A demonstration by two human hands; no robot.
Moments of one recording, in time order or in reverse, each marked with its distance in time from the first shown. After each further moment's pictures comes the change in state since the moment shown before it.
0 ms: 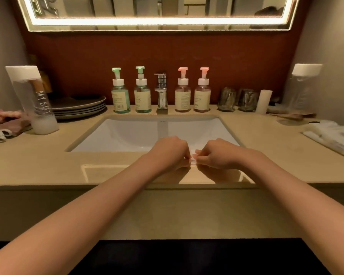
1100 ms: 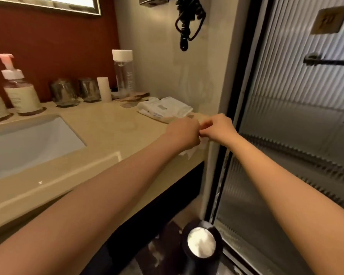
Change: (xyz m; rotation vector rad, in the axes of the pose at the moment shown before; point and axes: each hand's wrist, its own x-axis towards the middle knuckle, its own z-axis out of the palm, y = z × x) left_hand 0.087 0.332 0.007 -0.161 -0.009 0.632; right_hand -0.236 0.205 -0.050 0.328 0.755 0.834
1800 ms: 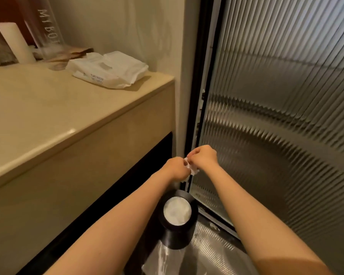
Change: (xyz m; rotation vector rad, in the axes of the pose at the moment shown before) left_hand 0.014 0.057 0.199 -0.617 -0.598 -0.124; right_hand -0.017 0.181 0.089 0.085 -0.004 0.618
